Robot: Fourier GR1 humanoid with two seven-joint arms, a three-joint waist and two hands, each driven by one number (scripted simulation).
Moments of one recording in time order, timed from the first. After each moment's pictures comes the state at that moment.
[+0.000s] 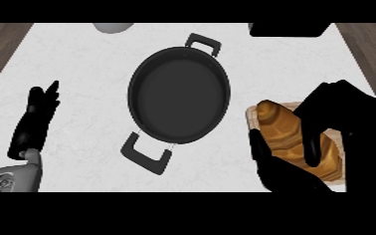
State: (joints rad) left arm -0.12 0.28 0.15 -1.44 -0.20 0.05 0.40; right arm -0.52 -0.26 0.41 -2.32 1.08 0.34 0.96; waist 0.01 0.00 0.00
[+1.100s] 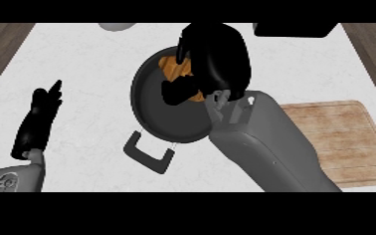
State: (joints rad) left arm -0.12 0.26 0.15 -1.44 -0.22 0.05 0.38; right arm -0.91 -0.01 0.37 -1.53 0.81 0.16 1.01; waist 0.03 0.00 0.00
